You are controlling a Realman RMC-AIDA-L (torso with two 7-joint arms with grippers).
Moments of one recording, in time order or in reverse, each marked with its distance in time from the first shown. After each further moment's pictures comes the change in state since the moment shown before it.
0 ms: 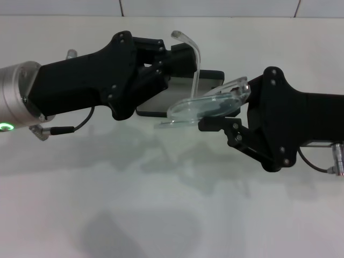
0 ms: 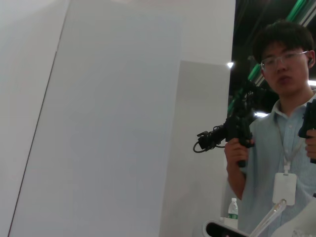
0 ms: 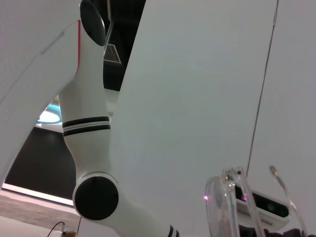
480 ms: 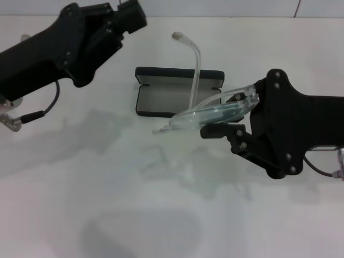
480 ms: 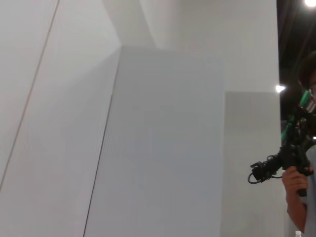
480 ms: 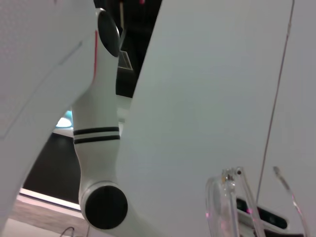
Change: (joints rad) left arm 0.050 0.001 -0.136 -0.009 -0.040 -0.010 0.023; right arm 0.003 0.000 -0.001 -0.015 0.000 -0.035 -0.008
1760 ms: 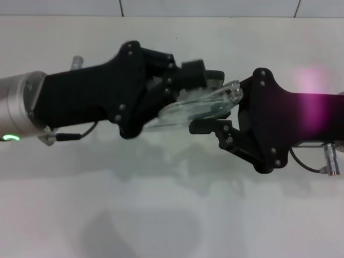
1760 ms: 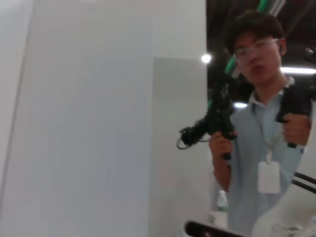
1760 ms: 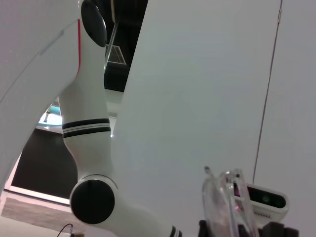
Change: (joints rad) left arm -0.009 -0.007 0.237 0.074 -0.012 0.005 0.053; right arm 0.022 0.007 -0.017 0.029 0.003 0.042 0.021
